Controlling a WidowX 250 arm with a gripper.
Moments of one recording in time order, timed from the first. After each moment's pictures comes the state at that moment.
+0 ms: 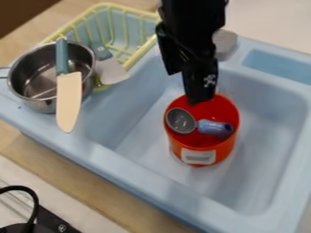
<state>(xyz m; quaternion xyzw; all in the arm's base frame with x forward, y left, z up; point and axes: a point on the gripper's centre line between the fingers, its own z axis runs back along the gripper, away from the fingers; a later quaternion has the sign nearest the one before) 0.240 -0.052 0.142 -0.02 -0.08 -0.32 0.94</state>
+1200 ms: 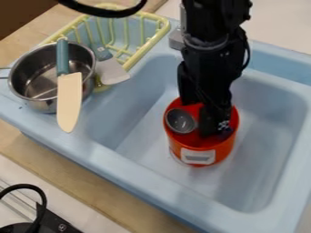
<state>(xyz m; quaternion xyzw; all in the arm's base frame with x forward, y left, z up) 0.248 -0.063 0.091 0.01 -0.05 -0.34 0.94</state>
